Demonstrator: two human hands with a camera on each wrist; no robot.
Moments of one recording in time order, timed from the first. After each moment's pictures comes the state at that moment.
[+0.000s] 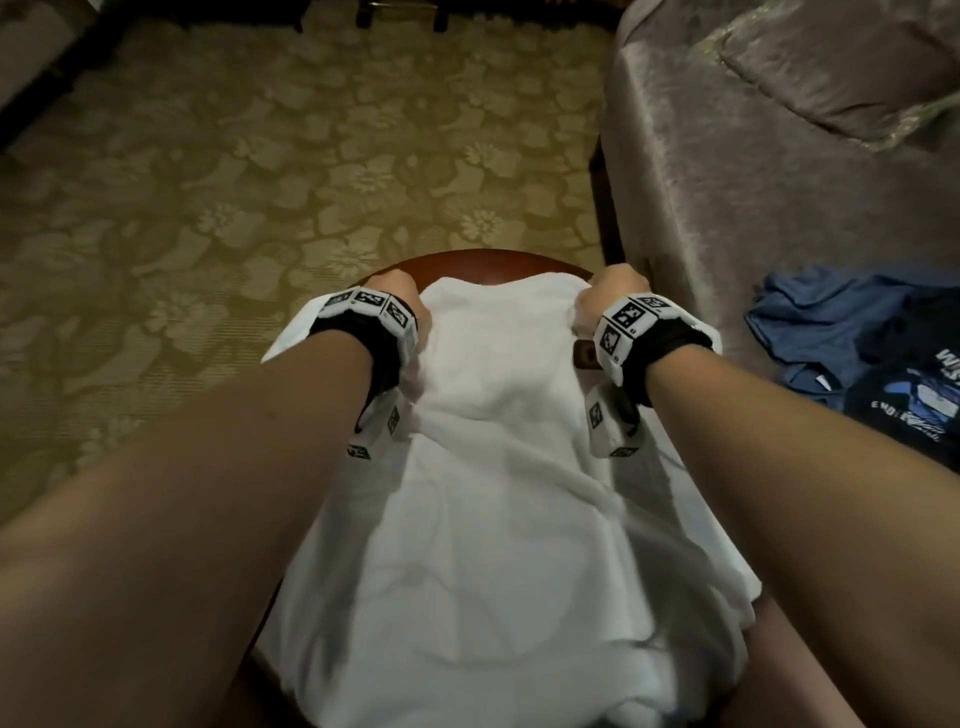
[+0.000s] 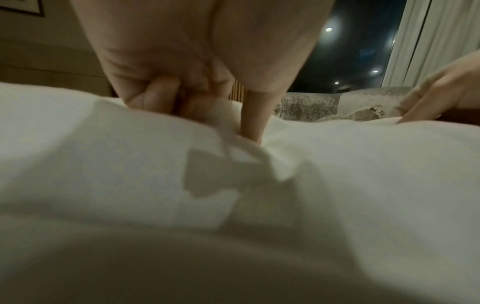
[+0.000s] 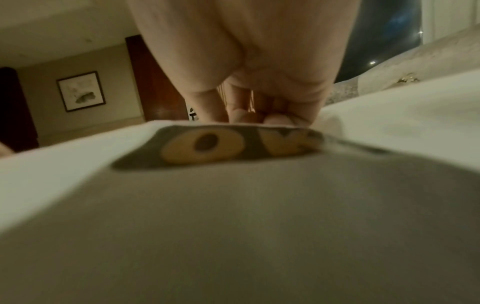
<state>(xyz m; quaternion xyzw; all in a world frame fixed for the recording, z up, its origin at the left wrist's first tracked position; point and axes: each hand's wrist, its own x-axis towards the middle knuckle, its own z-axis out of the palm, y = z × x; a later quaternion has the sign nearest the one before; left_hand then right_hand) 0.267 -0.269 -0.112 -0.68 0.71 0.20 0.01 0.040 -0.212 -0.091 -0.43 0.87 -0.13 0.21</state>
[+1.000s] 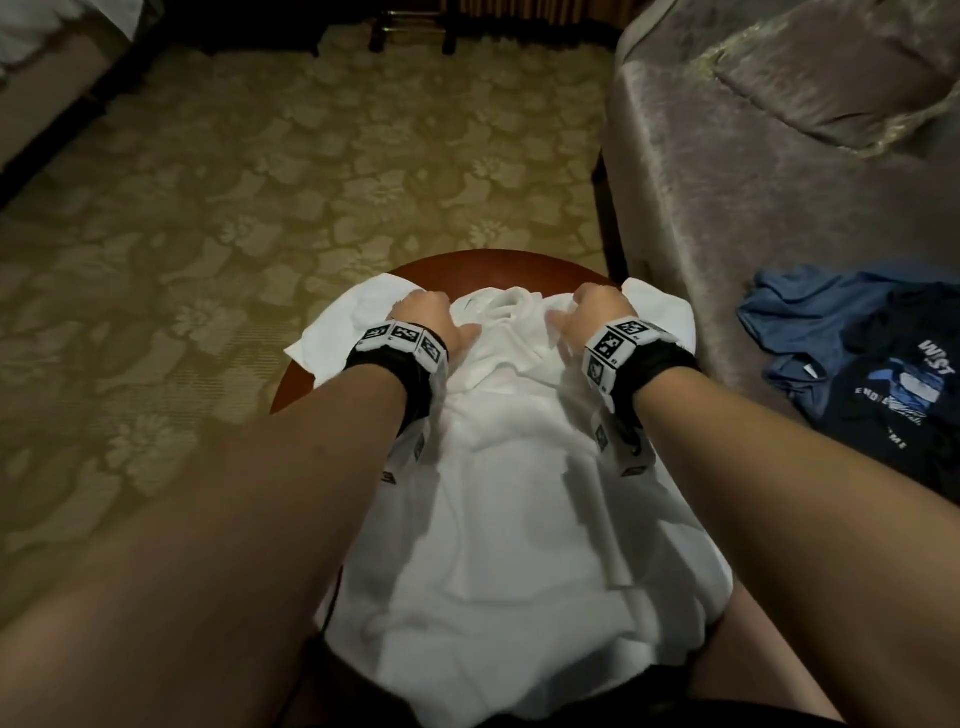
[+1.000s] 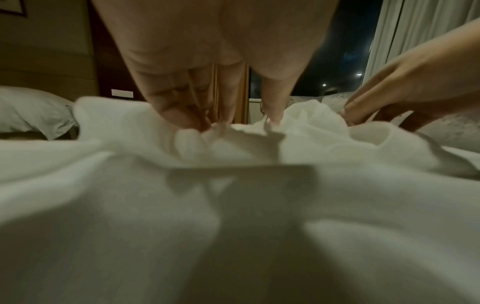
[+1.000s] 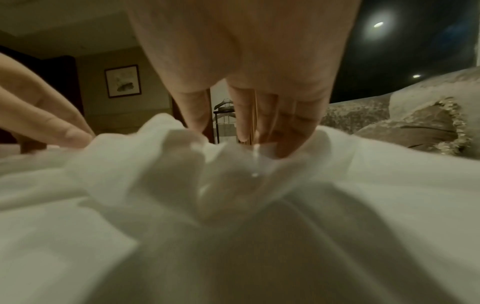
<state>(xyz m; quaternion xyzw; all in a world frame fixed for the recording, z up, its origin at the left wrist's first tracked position) 0.254 -0.199 -0.092 -0.66 0.72 0.19 -0.01 0.064 -0.164 -0.085 -0.52 0.83 -0.08 0.20</state>
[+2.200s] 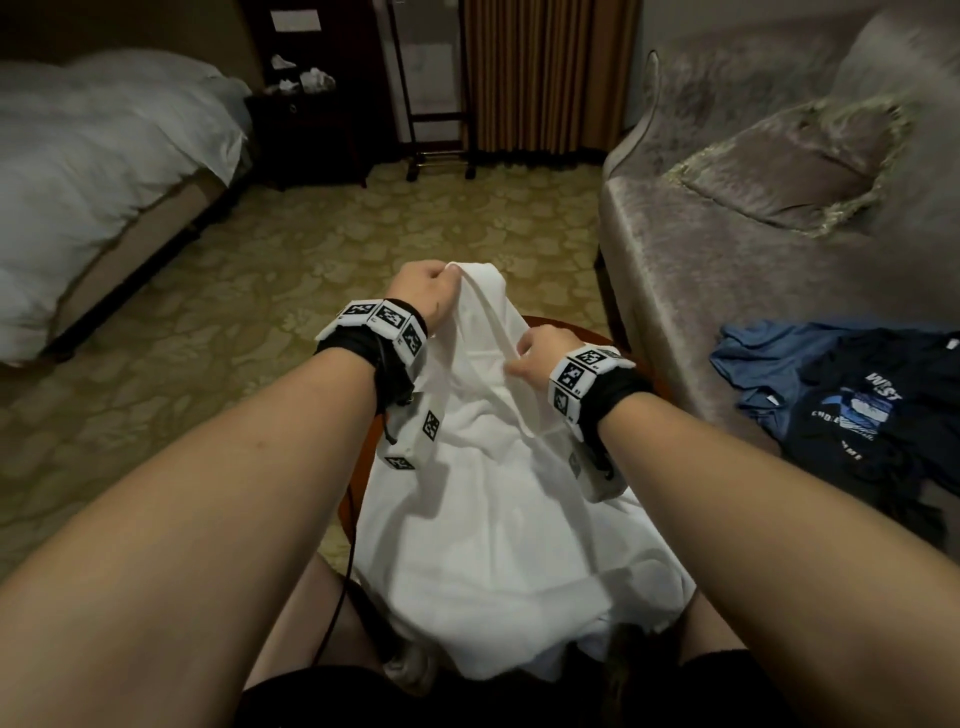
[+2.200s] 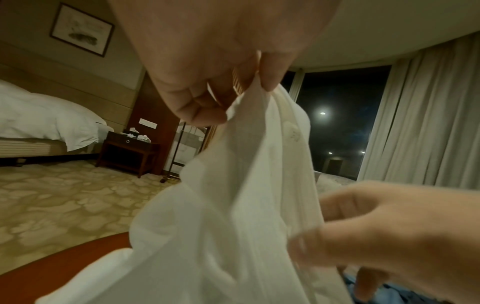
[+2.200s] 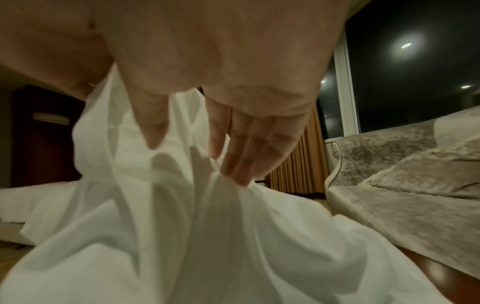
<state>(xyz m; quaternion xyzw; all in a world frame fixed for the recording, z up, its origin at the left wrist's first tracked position) 0.278 -0.124 0.061 -0.60 0.69 0.26 -0.31 0.120 -0.086 0.006 -0.64 0.73 -0.09 0.21</state>
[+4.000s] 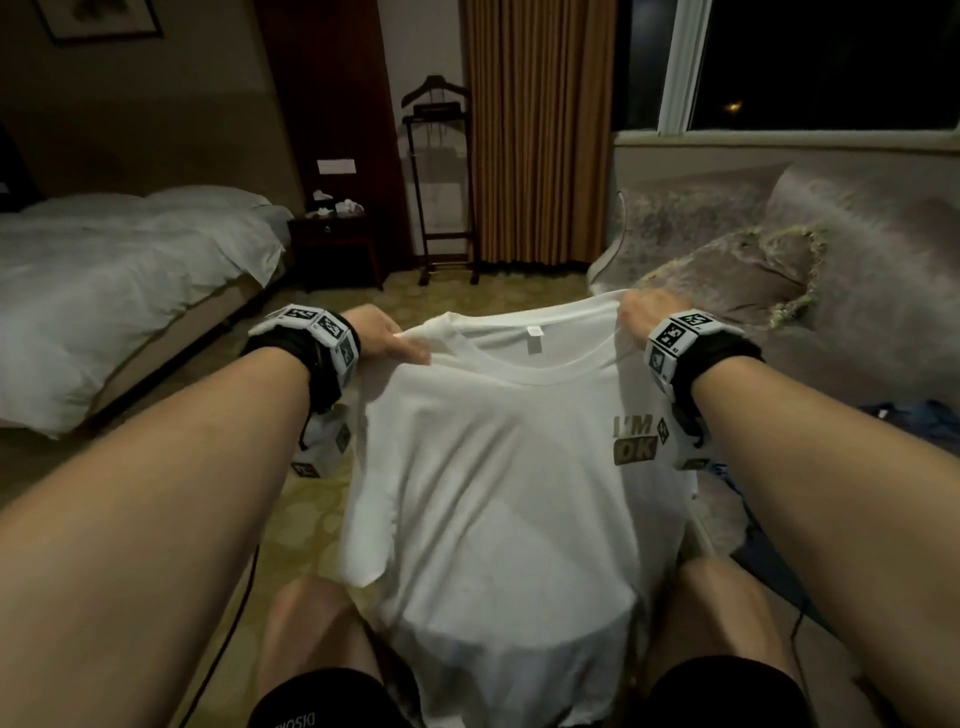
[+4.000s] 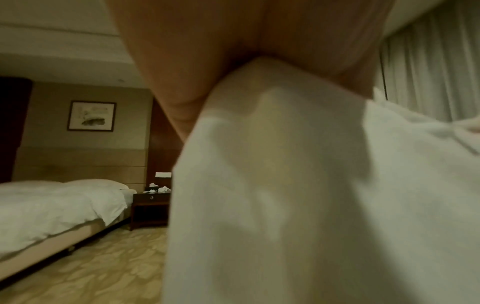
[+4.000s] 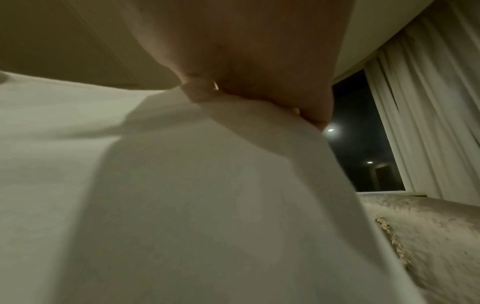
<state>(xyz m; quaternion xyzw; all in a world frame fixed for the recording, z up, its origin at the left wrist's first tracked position) 0.352 -0.046 0.168 -0.63 0.74 0.21 -0.07 0.031 -0.019 0.149 -0.56 0.81 -0.16 0.06</state>
